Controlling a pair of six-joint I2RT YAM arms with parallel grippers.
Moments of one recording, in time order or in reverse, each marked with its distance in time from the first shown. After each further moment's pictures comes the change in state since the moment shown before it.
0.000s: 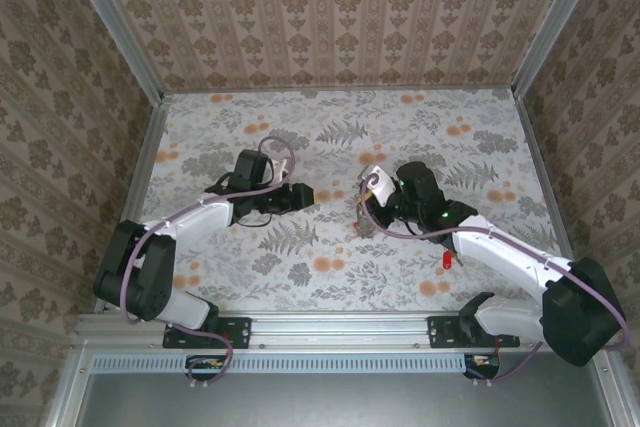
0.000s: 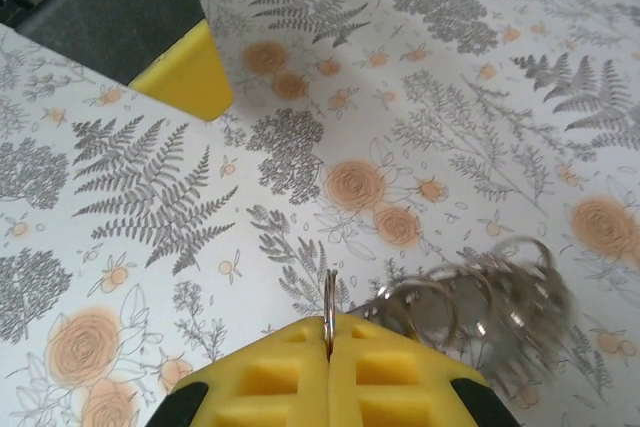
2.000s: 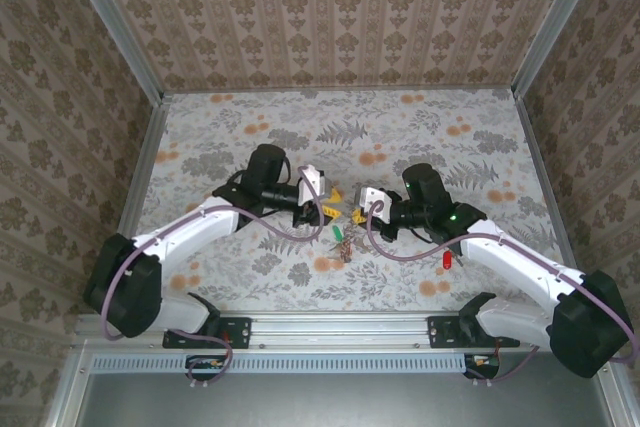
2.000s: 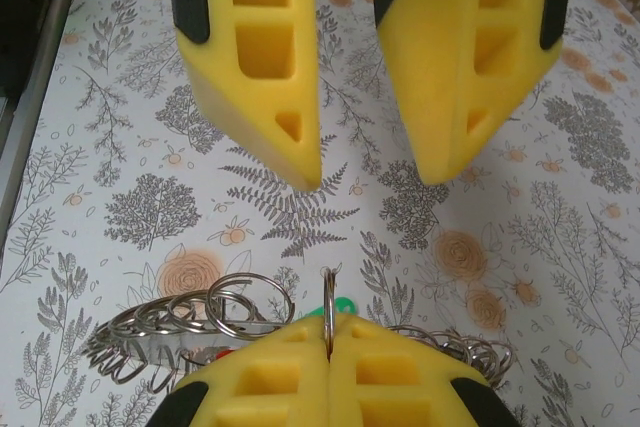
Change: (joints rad) left arm -0.180 -0.078 0.089 0.038 0.273 1.130; right arm 0.000 -0.070 -0.001 -0.097 -0.286 -0.389
